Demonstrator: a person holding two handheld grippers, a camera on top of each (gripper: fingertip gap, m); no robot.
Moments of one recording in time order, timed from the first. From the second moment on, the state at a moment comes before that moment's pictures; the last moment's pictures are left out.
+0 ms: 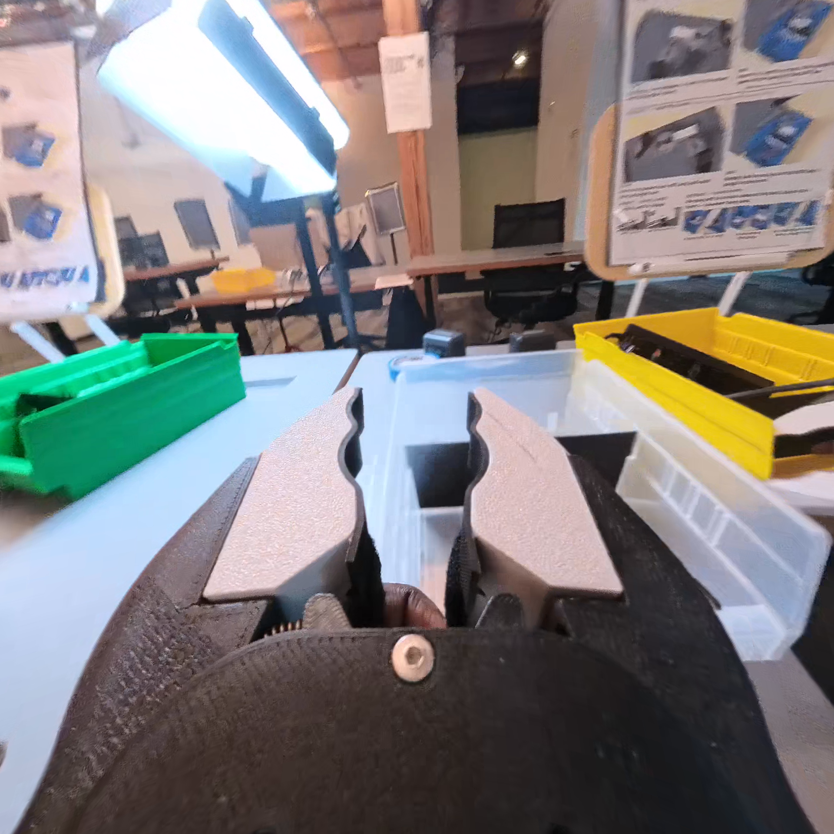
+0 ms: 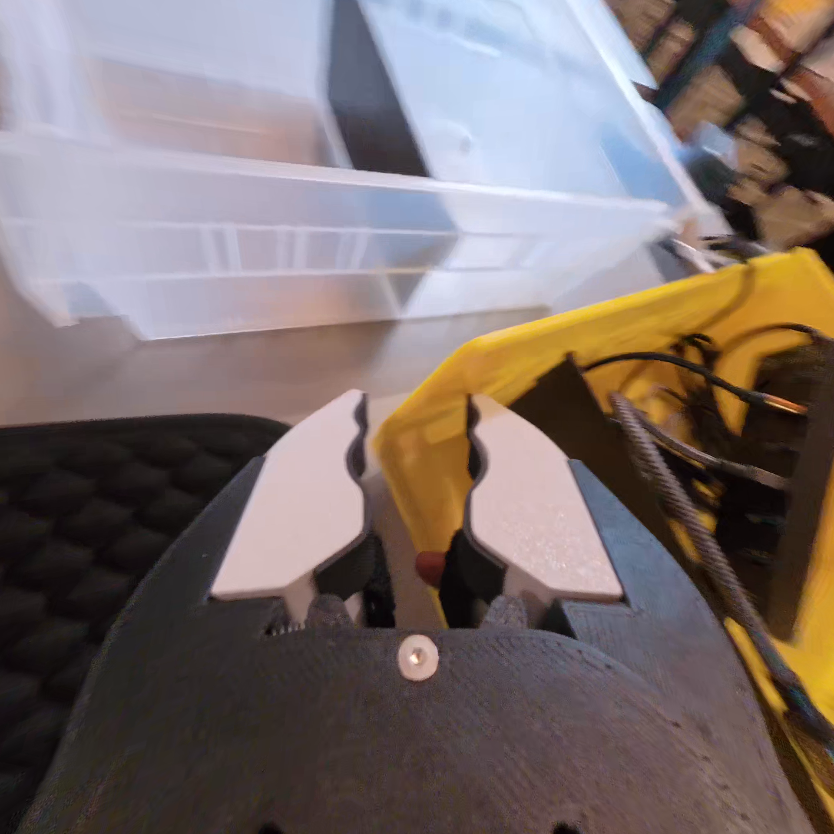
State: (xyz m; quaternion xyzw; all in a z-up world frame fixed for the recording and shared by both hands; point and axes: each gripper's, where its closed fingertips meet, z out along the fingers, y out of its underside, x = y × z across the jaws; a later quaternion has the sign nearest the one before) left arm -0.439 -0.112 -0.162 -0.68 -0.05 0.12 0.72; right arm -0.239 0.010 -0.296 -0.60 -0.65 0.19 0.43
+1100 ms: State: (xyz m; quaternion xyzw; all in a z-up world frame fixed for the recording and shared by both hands) left arm -0.442 -0.107 -0.218 -0.80 0.00 0.20 0.57; right arm -0.276 -0.081 -0.279 -0.60 -0.57 0.31 0.47
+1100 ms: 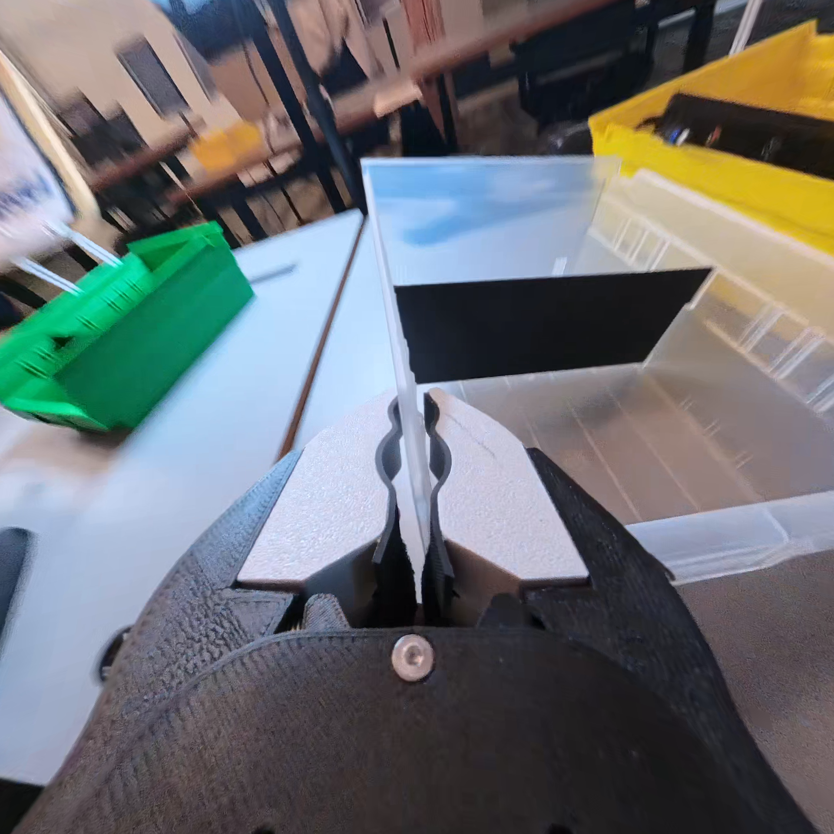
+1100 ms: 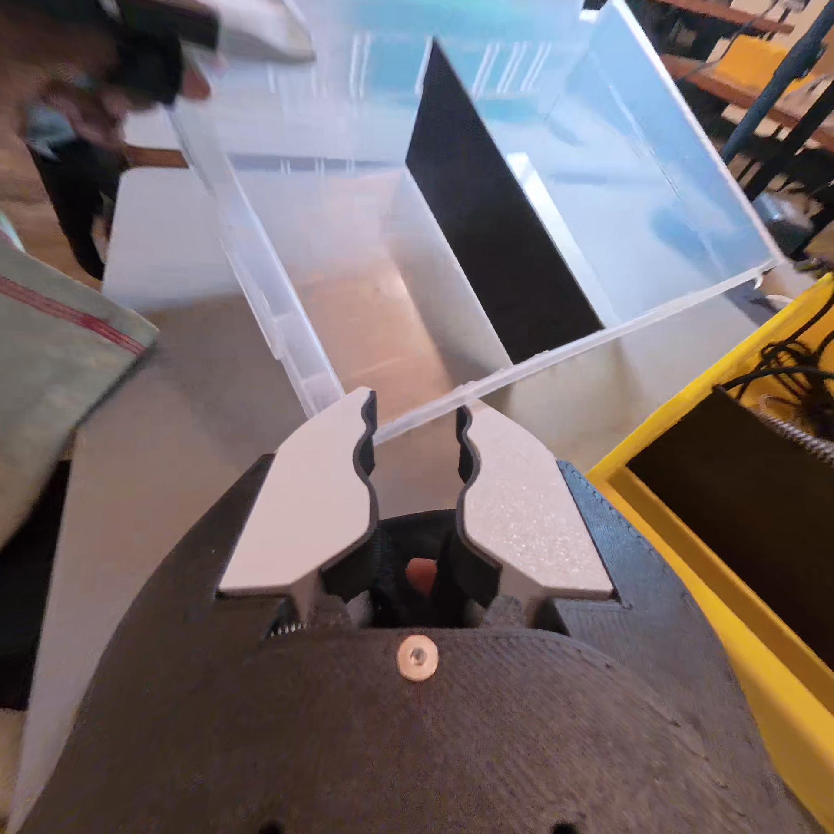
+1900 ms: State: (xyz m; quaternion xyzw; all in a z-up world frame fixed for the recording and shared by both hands) left arm -0.072 0.020 -0.120 -0.54 0.08 -0.06 0.83; right arm 0.106 0.000 -0.151 -0.51 -0.33 -0.08 0.79
